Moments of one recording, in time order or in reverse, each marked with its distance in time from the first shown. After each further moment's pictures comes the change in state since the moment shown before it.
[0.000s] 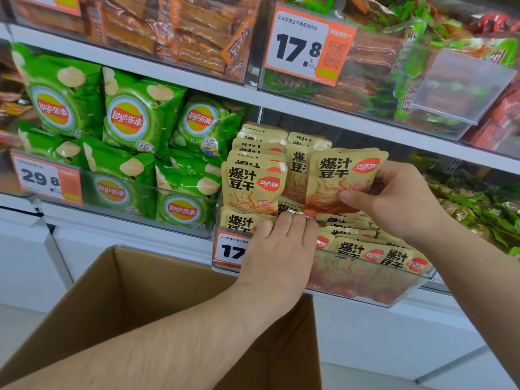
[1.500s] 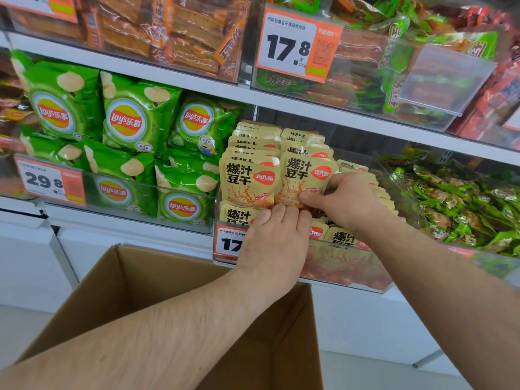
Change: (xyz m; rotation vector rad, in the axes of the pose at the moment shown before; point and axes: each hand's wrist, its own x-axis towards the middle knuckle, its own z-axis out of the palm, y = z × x) left_hand 0.002 -0.001 -0.002 0.004 -0.004 0.006; right_hand 0.007 -0.006 0.048 -0.028 -0.019 0.332
